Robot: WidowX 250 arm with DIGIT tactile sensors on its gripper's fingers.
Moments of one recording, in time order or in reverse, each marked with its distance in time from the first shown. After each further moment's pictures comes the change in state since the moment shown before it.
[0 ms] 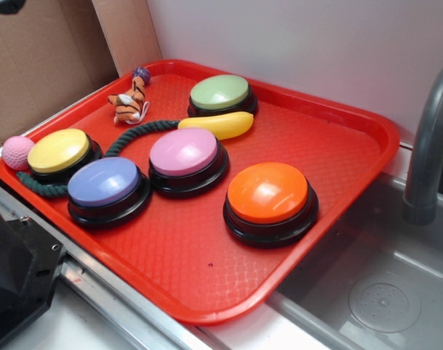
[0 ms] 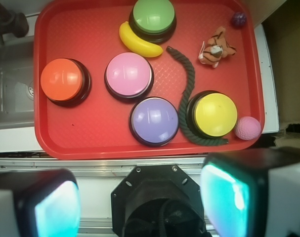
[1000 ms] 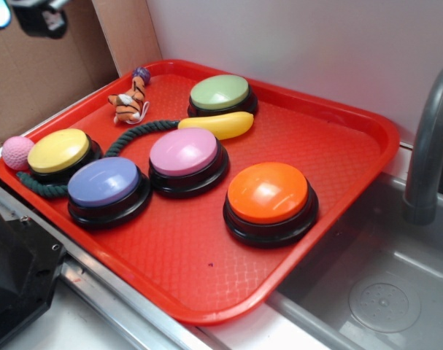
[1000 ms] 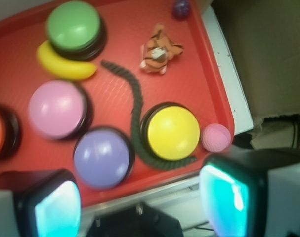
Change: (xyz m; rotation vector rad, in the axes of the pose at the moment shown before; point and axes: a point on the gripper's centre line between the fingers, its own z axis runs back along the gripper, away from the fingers) arm 0.048 0.085 -0.062 0.122 0.011 0.341
